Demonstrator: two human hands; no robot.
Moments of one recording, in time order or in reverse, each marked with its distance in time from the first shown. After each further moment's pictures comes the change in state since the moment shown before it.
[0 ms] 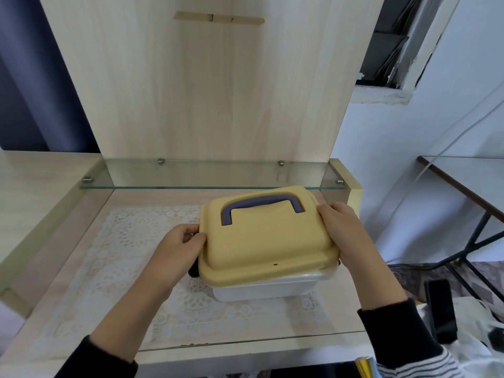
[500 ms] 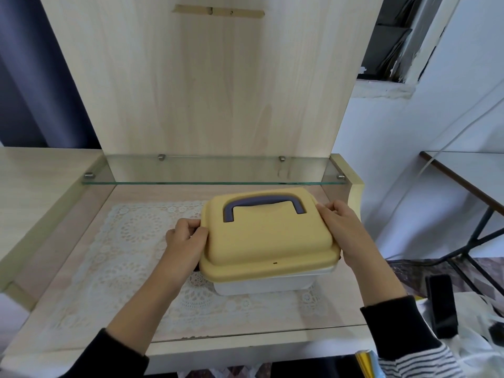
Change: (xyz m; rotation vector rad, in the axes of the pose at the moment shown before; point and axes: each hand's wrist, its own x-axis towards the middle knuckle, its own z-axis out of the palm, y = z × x) left_hand 0.004 -0.009 0.012 -0.006 0.036 -0.062; right_hand 0.004 0.018 -0.004 0.020 -0.048 -0.018
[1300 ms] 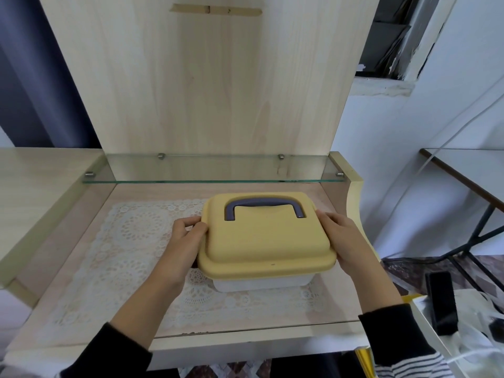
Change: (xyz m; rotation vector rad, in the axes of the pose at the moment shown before) left_hand -0.006 0.001 0.003 -0.235 -0.034 -0.035; right_hand -0.001 0.026 0.000 0.118 -0.043 0.020
